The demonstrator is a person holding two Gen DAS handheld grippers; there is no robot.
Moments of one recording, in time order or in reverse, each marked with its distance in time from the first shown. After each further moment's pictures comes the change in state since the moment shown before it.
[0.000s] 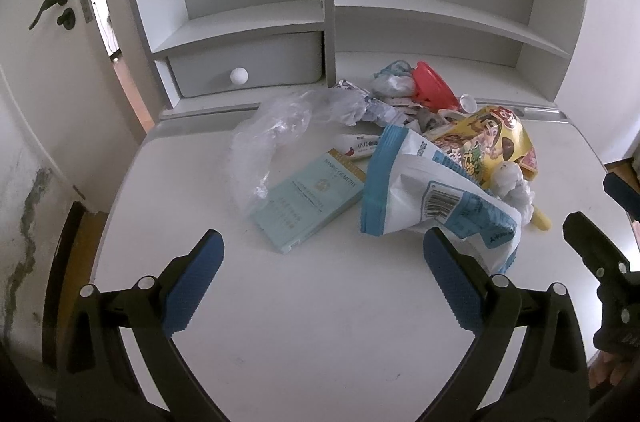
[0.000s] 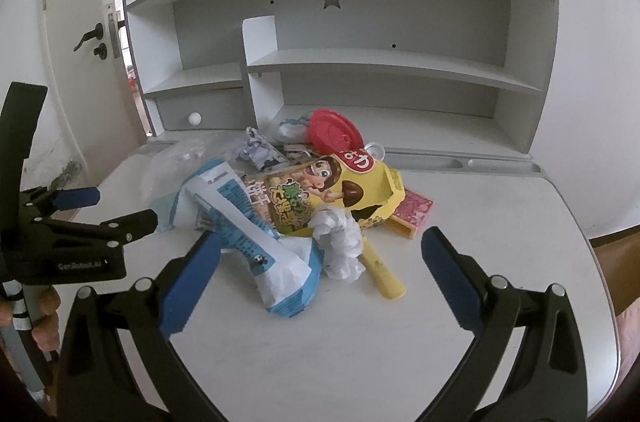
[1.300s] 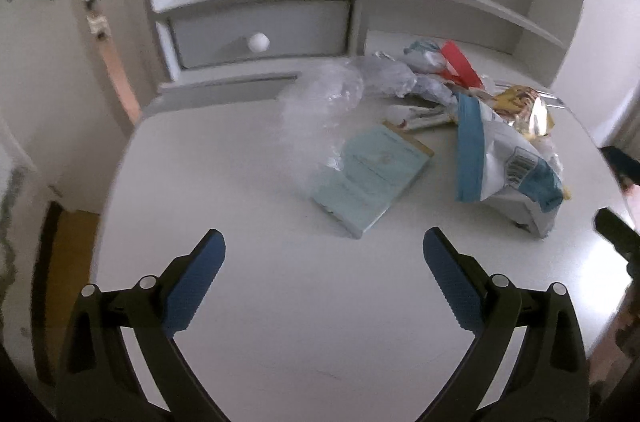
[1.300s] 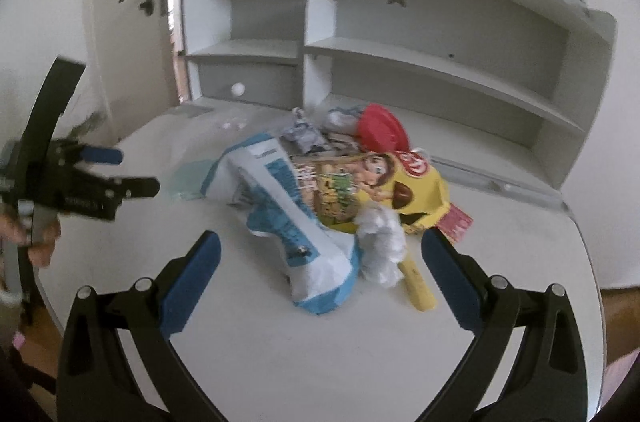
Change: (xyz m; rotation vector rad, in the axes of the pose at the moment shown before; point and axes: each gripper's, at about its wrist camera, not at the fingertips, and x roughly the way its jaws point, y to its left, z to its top) left arm 0.043 0.077 -0.010 0.025 0.053 -0.125; right arm 0.017 0.032 -0.002 -0.239 0.011 0.069
